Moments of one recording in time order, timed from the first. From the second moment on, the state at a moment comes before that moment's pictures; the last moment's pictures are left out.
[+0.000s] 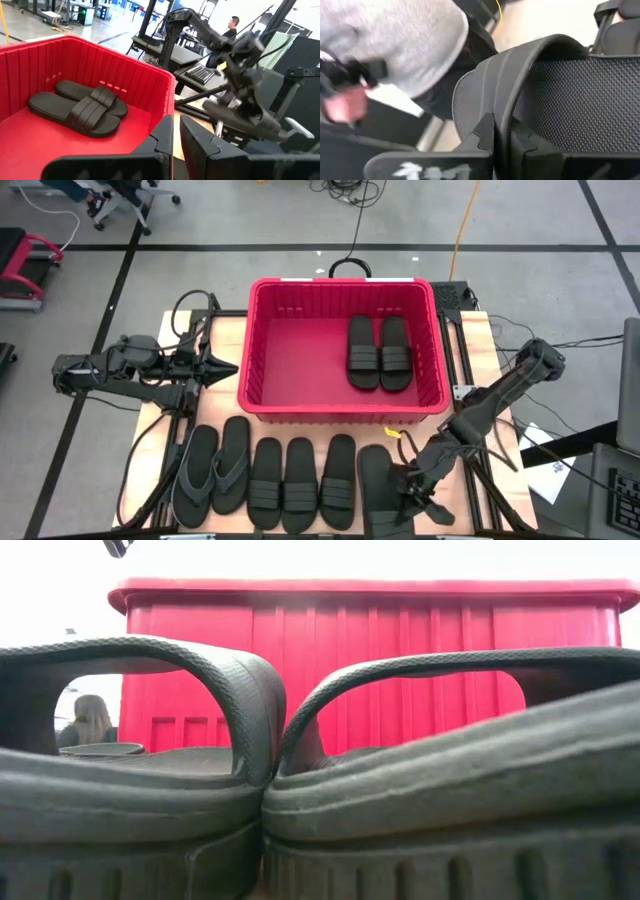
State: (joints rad) left arm -0.08 0.52 0.81 -0.39 -0.08 -0.40; right arm 0.67 1.38 1.22 -0.22 -0.34 0.65
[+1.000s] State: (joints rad) left arm -0.08 0.52 0.81 -0.34 -0.33 -0.45; right arm -0.18 1.26 1.85 -1.28 -0.52 -0.40
